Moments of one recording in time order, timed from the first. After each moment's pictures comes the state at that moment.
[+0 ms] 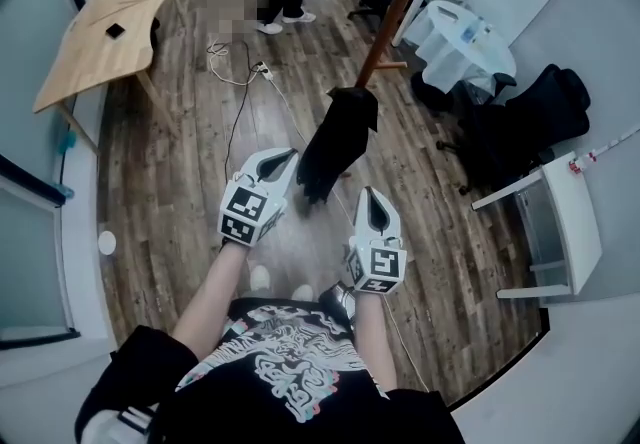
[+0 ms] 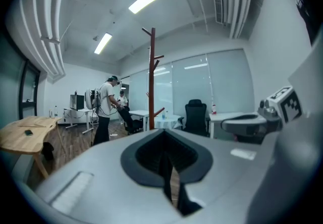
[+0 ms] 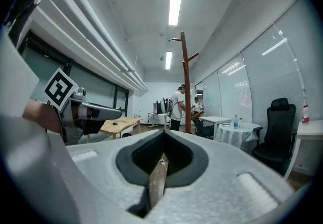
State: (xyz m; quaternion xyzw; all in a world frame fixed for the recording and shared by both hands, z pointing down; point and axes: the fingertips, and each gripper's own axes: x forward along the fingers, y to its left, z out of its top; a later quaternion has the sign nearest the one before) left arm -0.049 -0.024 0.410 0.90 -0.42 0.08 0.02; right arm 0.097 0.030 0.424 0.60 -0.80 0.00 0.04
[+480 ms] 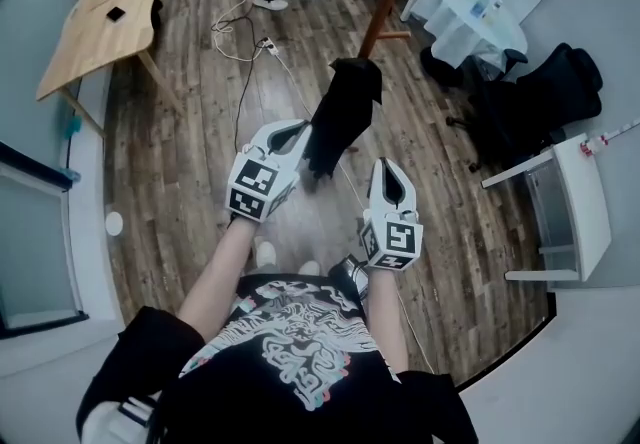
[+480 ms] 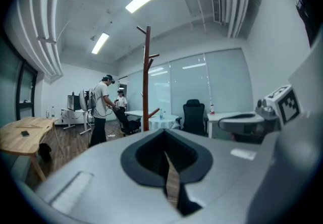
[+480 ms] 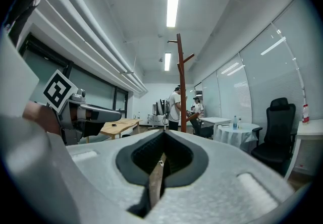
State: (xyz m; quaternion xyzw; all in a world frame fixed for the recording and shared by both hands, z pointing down) left arm -0.015 -0.025 0.409 0.91 -0.41 0.07 0.01; right arm 0.128 0.025 0.421 0.60 -0.80 0.01 0.03
